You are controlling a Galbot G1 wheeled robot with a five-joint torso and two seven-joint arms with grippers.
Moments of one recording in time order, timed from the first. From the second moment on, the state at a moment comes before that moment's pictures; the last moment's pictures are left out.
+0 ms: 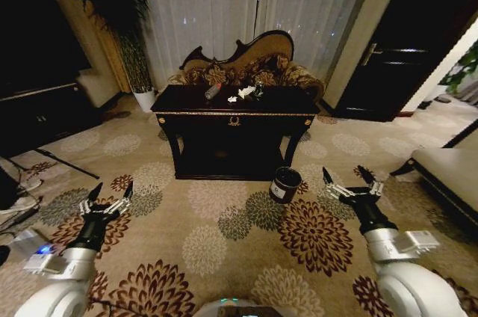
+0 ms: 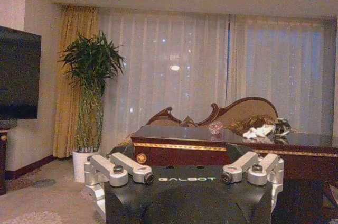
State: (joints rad) left arm 1.90 -1.10 -0.97 -2.28 -0.69 -0.19 0.02; right arm -1.78 1.04 0.88 2.40 0.52 0.00 0.16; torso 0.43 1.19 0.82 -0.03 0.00
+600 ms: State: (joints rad) left arm 1.84 -1.05 -0.92 -2.25 -0.67 -0.16 0.00; right arm -1.78 1.02 0.89 2.39 0.54 0.00 0.16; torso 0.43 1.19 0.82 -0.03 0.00
